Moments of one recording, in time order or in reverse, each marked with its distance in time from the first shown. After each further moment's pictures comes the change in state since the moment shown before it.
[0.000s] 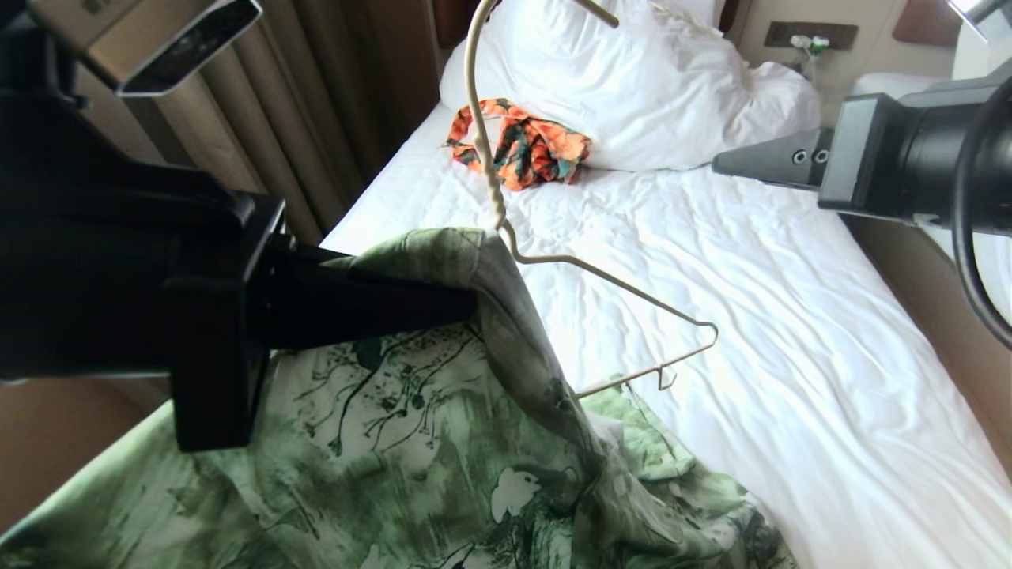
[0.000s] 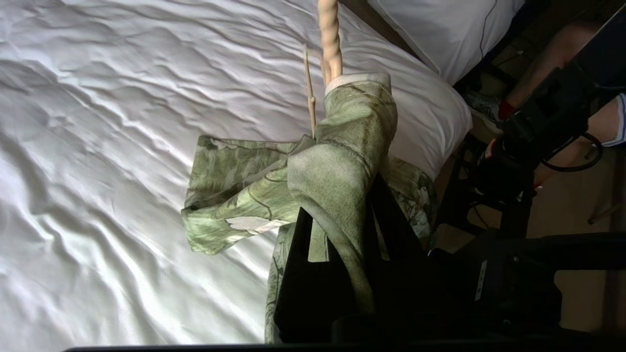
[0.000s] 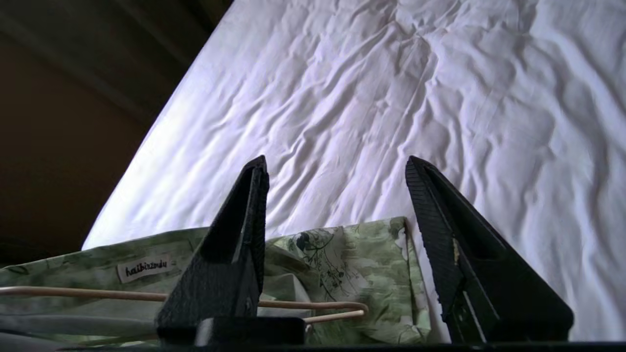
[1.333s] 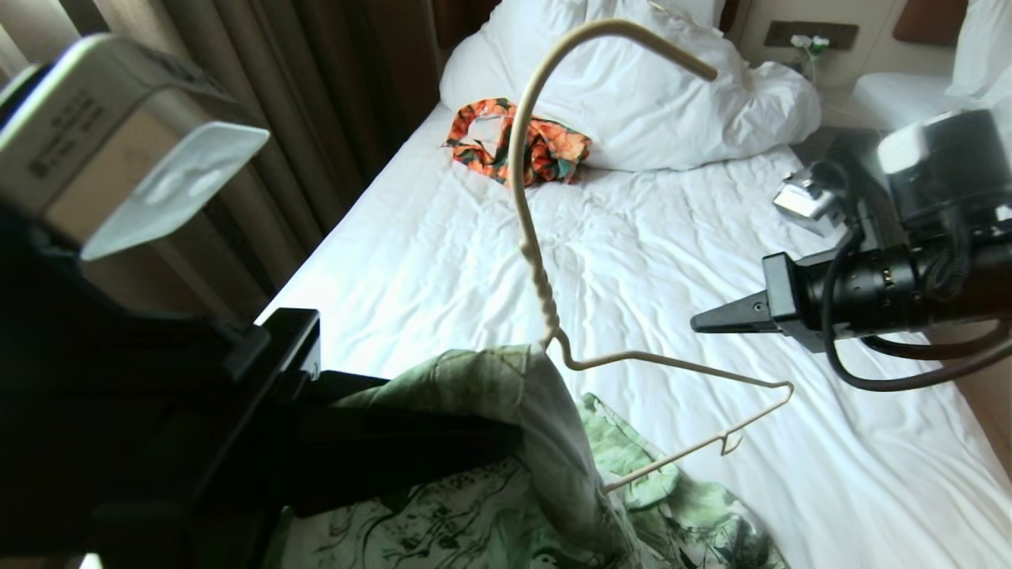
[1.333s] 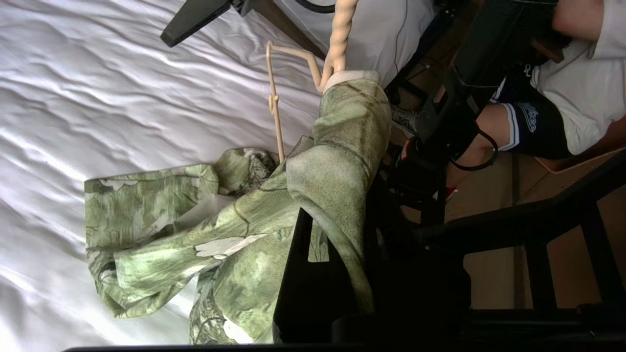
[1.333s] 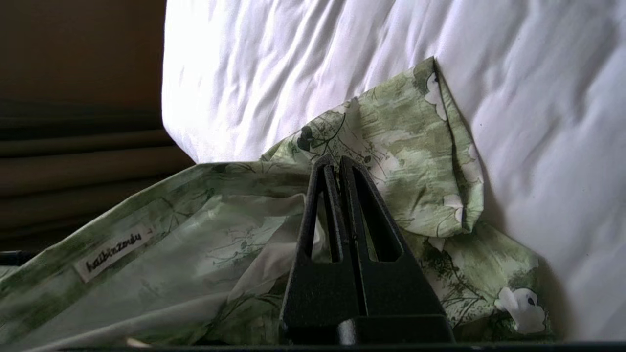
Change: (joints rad) left arm -0.131 -0.070 0.280 -0.275 -0.060 -0.142; right arm -0.268 0.210 0.070 0.178 0.607 0.145
